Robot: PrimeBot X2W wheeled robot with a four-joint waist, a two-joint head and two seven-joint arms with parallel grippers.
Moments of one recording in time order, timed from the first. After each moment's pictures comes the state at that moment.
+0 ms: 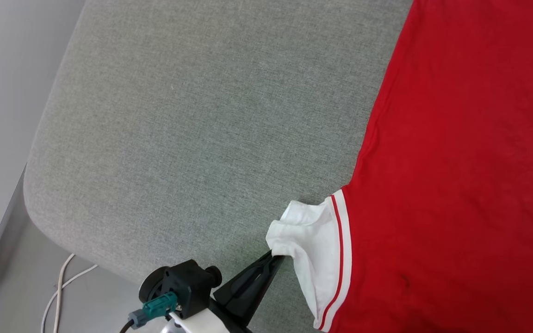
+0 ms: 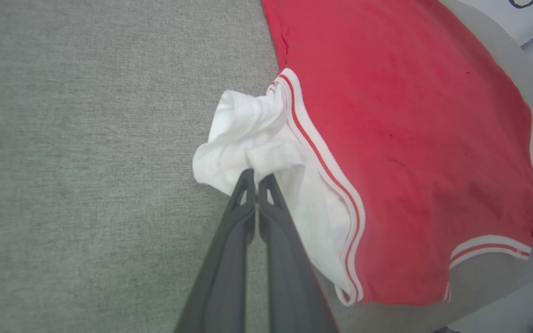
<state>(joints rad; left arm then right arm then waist) -0.06 0.39 -0.60 -0.29 -0.56 -0.05 0.04 -0.98 -0.54 -0.18 0.44 0.23 0.13 1.07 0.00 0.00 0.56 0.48</state>
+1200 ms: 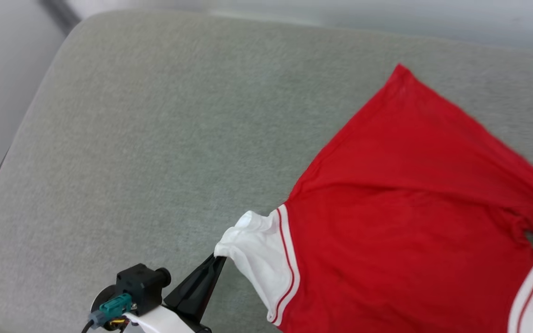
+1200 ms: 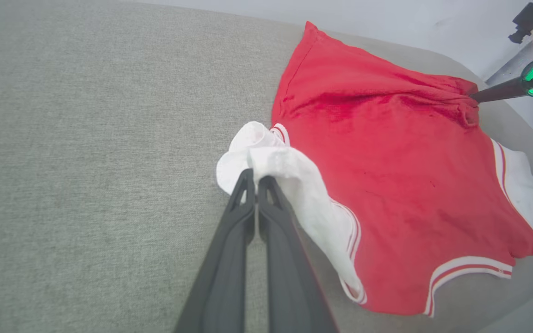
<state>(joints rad) 0.00 0.45 -0.50 -0.21 -0.60 0.01 -0.01 -0.44 -0.49 -0.13 0.32 0.44 0.13 0.98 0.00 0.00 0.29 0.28</state>
